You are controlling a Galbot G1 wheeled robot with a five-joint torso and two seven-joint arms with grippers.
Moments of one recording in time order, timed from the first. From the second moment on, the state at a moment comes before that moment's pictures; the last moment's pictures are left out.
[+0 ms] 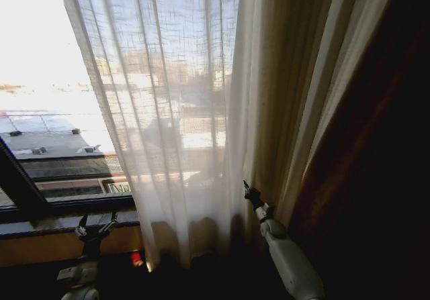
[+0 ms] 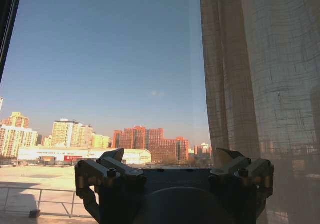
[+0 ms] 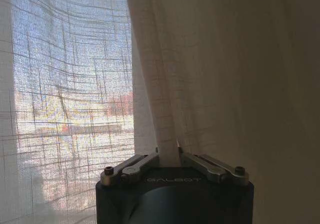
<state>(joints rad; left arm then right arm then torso) 1.51 -1.27 -0.82 -1.78 -0.42 -0.43 0.01 -0.80 1.31 0.39 1.14 0.35 0.29 -0.21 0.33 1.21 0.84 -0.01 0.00</state>
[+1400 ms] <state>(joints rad) 1.51 -1.27 -0.82 -1.78 -0.42 -0.43 0.02 -0.74 1.31 0.44 1.05 0.20 0.24 0.06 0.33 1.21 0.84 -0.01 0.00</state>
